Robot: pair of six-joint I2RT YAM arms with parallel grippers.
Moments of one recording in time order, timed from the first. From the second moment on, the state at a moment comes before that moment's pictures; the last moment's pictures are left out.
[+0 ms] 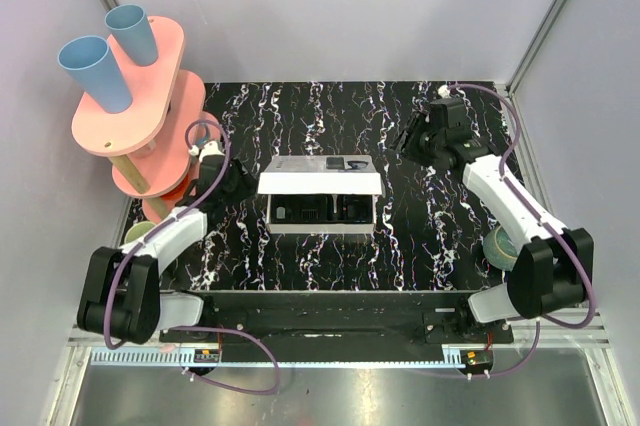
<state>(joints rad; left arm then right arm) -0.22 1.30 0.61 0.06 -0.06 -0.61 0.28 1.45 1.19 -0.45 -0.09 0.67</state>
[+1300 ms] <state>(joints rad) -0.31 0.99 0.57 -0.25 0.20 -0.62 0.59 1.32 0.96 -0.54 0.01 0.60</state>
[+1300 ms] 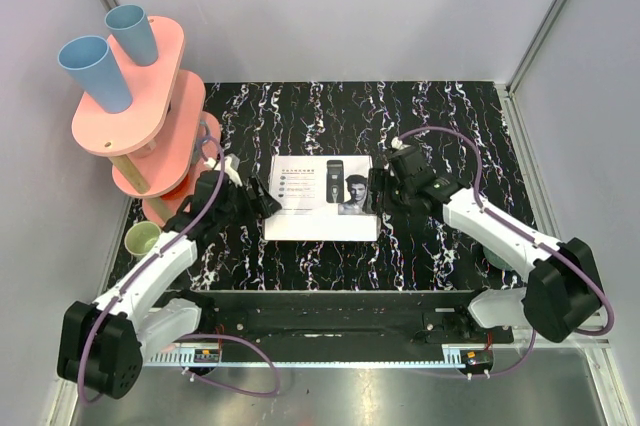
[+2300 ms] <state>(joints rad) -0.41 1.05 0.64 -0.43 0.19 -0.61 0.58 1.38 0.95 -0.57 -0.25 0.68</state>
